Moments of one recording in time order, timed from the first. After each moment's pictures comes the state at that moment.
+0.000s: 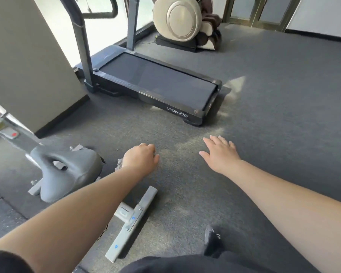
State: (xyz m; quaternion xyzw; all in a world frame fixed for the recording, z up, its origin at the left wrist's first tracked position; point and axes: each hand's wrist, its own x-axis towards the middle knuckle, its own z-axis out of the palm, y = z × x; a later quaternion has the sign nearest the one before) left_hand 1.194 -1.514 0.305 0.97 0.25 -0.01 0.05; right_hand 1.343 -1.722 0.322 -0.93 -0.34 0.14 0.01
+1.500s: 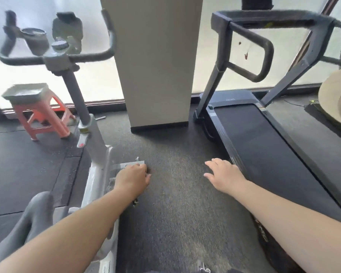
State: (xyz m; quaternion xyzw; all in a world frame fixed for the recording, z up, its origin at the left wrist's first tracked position) left_hand 1.365 -1.175 0.319 0.76 0.65 0.02 0.03; right_hand 1.656 -1.186 0.342 -0.67 -0.73 0.11 -0.07
